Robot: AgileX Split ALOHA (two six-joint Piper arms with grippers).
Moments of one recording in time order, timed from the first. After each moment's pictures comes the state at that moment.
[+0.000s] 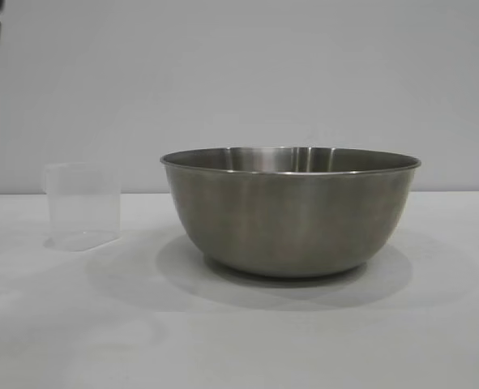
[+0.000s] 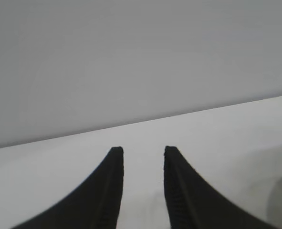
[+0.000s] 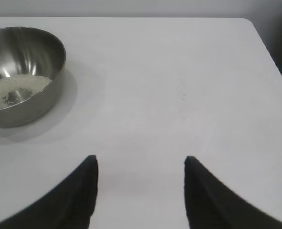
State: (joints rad) left arm -0.34 1.32 -0.32 -0.34 -0.89 0.22; right arm 0.02 -0.02 -0.49 0.06 1.14 -0.07
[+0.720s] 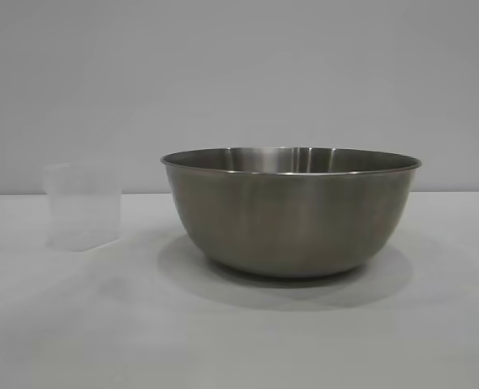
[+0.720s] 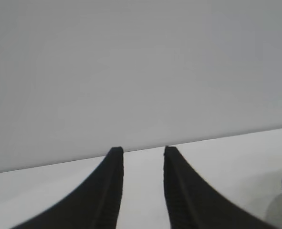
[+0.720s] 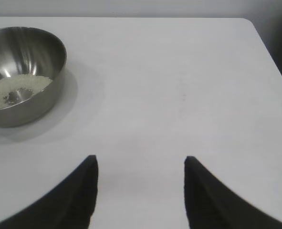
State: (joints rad) left arm -0.18 0.66 -0.31 -0.24 -0.24 0.33; right arm 0.02 -0.02 -0.49 0.06 1.14 -0.07
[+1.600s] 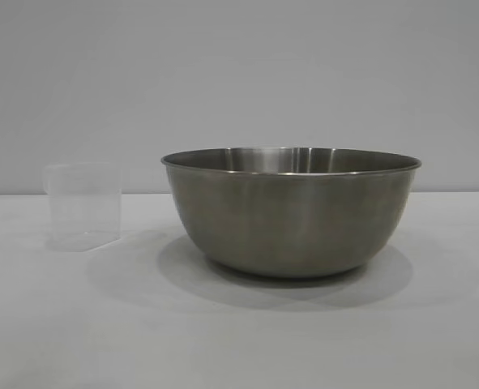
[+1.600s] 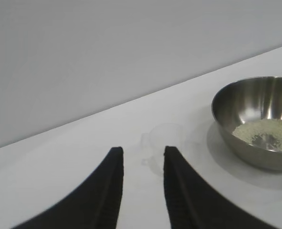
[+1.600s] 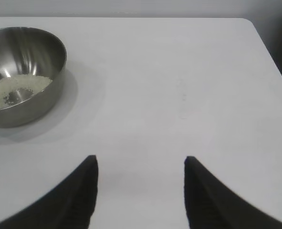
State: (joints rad) left arm -0.18 0.18 -0.45 -0.17 0.59 0.33; right arm 0.02 -0.02 -0.49 0.06 1.14 -0.07
